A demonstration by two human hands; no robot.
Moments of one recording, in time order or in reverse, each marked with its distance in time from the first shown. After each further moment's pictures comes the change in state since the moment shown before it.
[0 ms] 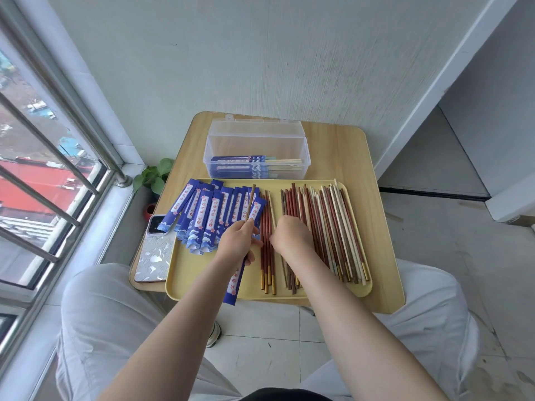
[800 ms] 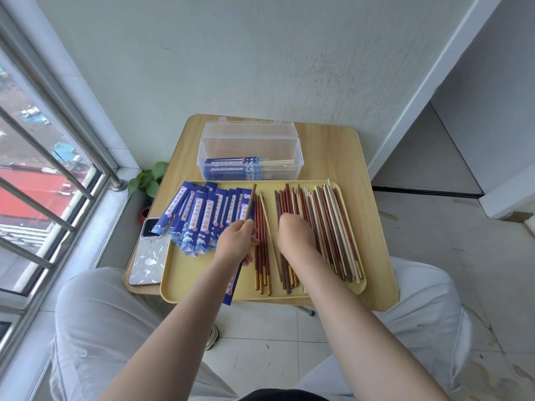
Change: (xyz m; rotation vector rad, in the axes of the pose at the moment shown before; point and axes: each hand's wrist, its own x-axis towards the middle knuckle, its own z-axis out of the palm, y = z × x) left_hand -0.004 0.004 0.008 0.108 0.023 0.074; right_hand 0.001 0.021 -0.003 -0.013 0.126 -0.107
